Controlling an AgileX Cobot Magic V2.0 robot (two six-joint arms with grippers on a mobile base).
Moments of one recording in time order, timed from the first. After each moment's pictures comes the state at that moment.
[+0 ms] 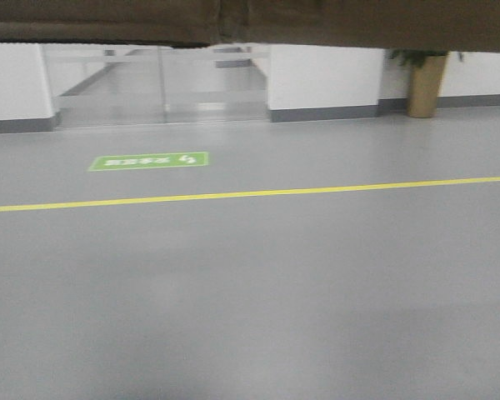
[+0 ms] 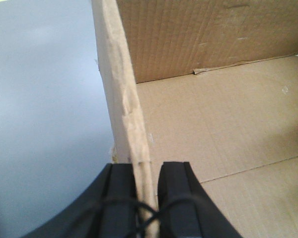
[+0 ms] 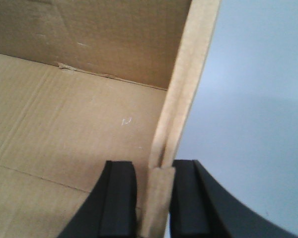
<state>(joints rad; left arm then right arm) -0.49 1.34 -1.82 0.23 1.26 -0.31 0.36 1.28 -1.69 0.09 1.17 0.04</state>
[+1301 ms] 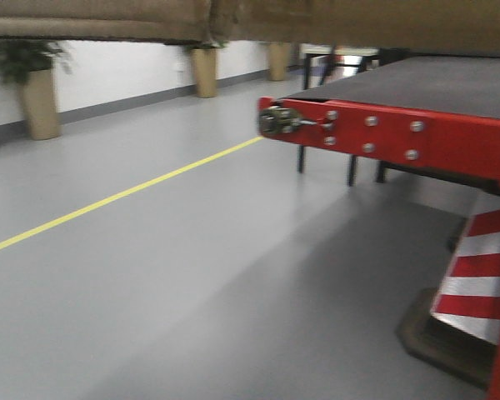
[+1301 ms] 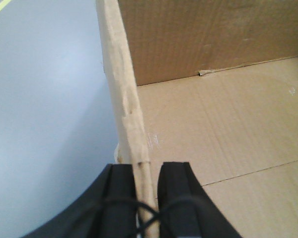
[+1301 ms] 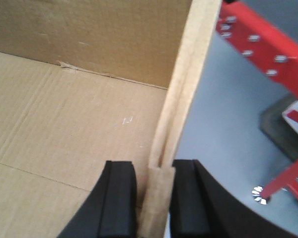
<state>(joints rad) -0.49 1.34 -1.82 0.27 1.26 -0.31 0.36 1.28 -1.69 0.09 1.16 0.04</state>
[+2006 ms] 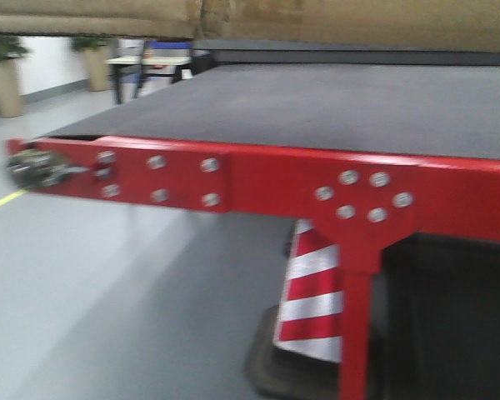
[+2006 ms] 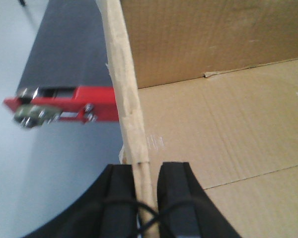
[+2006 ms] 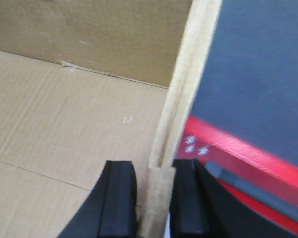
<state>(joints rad) -0.50 1.34 -1.82 0.31 1.25 -0.31 0.36 1.28 -1.69 0.10 1.15 0.04</state>
